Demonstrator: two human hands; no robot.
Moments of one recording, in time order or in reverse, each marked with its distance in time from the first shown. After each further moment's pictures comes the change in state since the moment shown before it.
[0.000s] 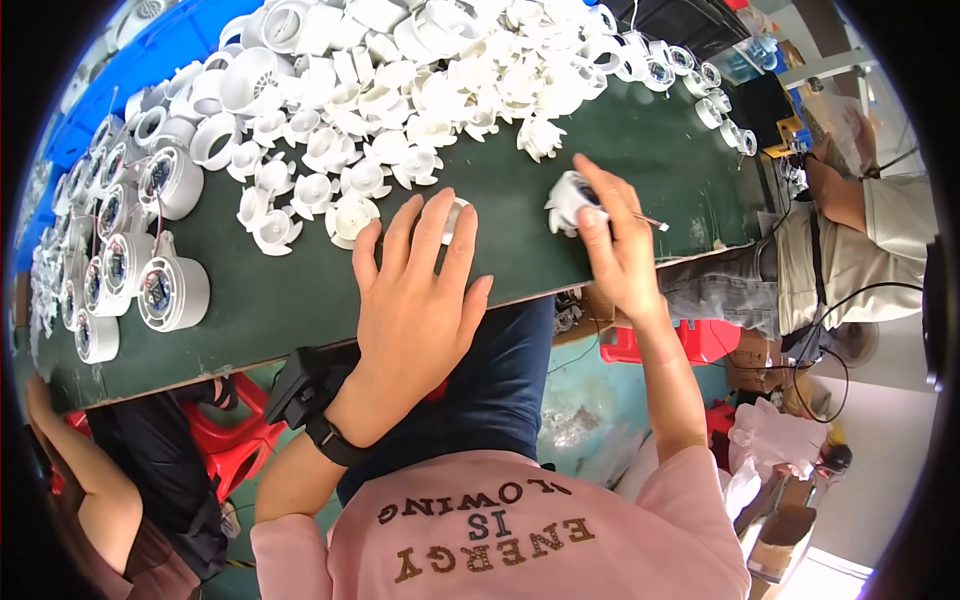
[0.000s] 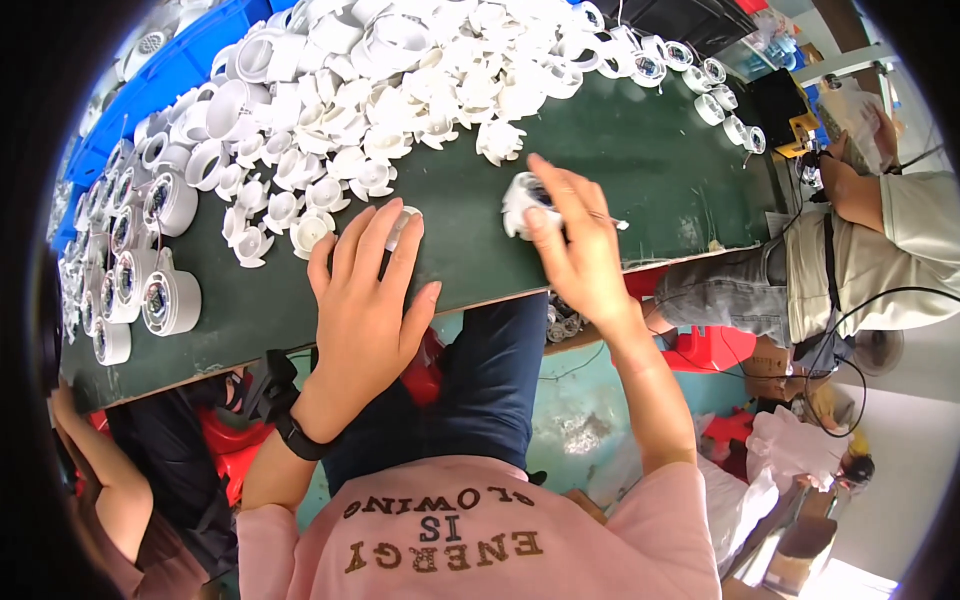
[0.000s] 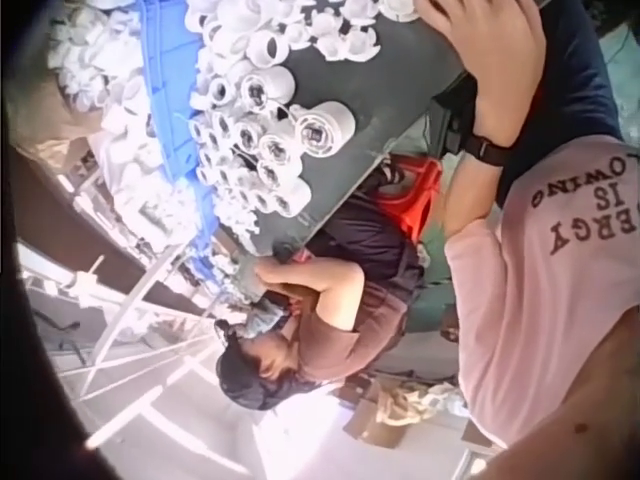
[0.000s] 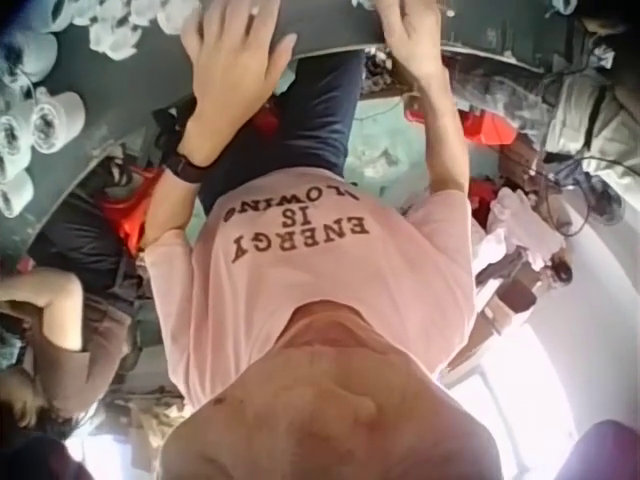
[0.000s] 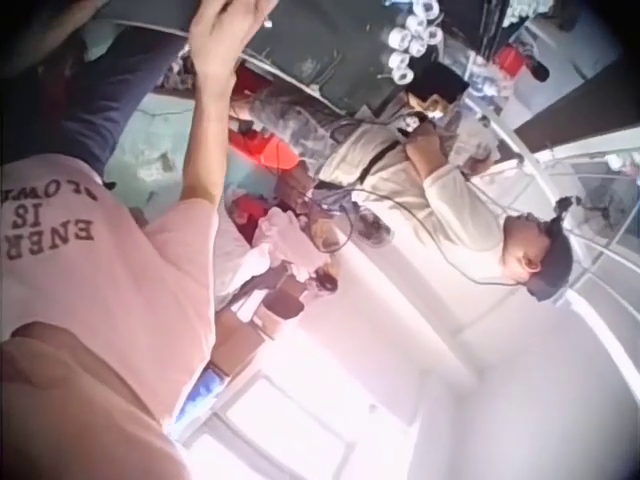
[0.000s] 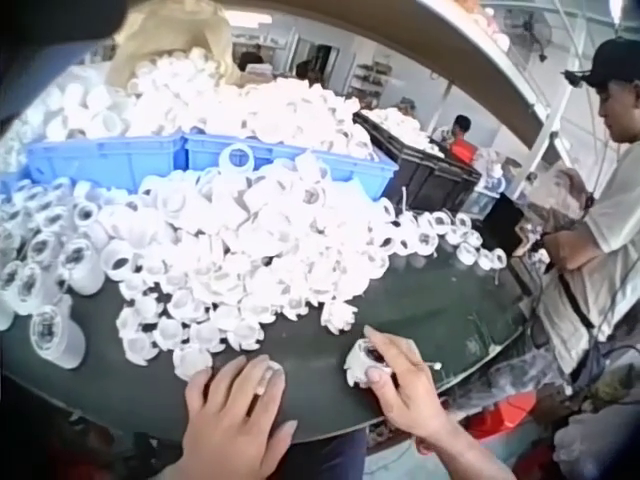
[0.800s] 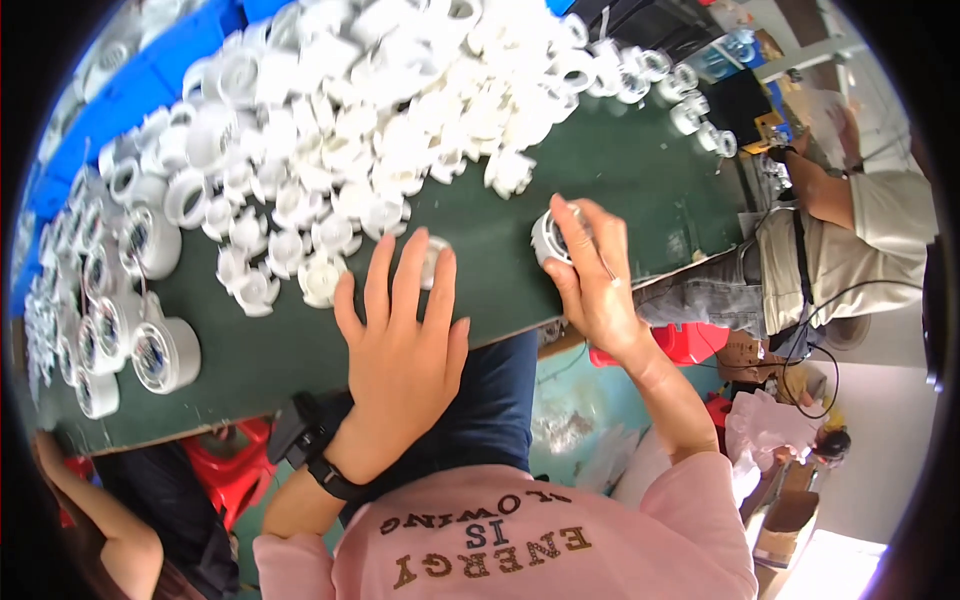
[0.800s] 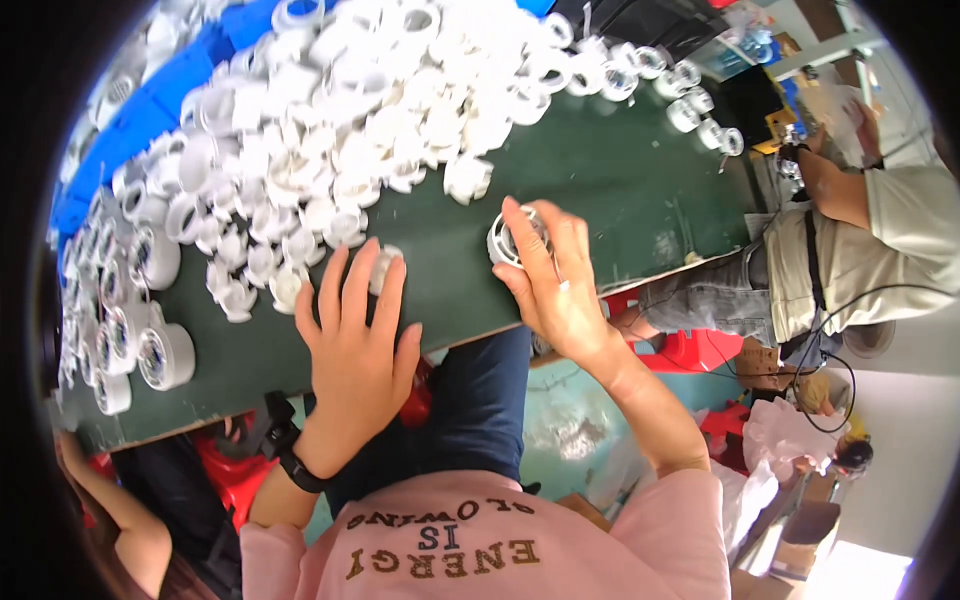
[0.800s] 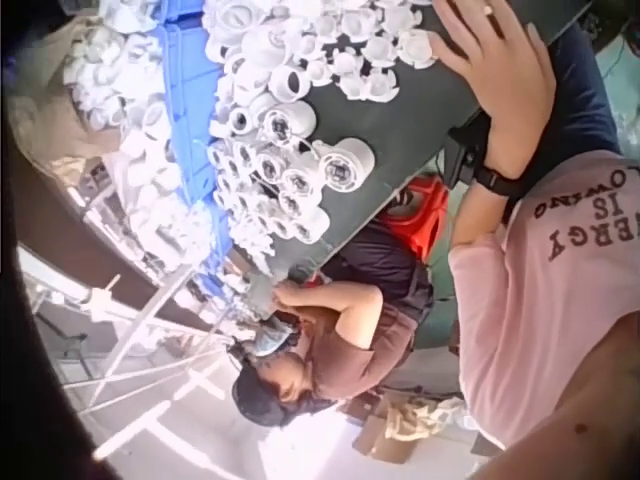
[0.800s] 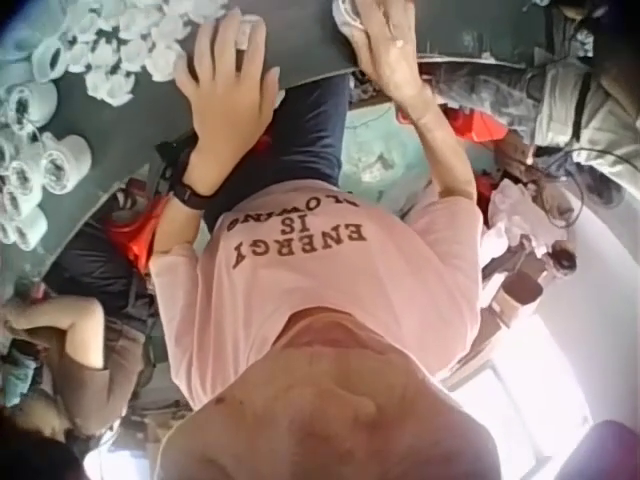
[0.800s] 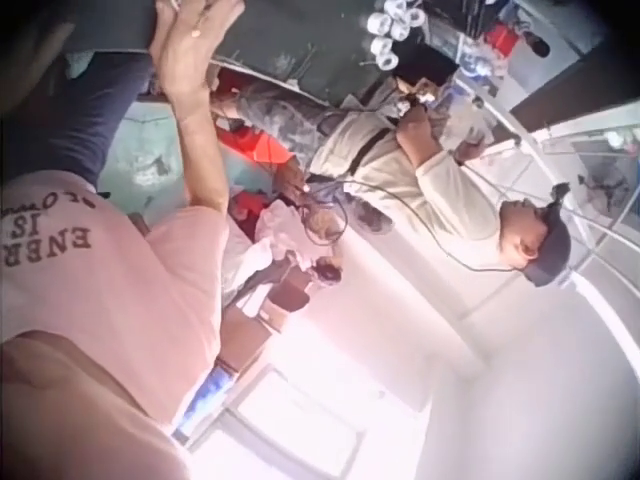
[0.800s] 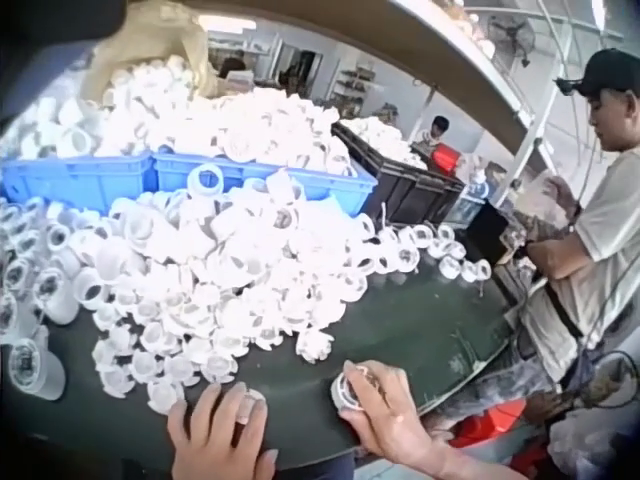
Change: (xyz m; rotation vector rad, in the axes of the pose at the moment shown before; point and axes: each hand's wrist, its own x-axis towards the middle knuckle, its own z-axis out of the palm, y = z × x) left_hand 0.010 0.007 -0.006 0.100 -0.072 0.000; right_hand -0.001 -0.005 -0.008 -0.254 -0.051 -0.078
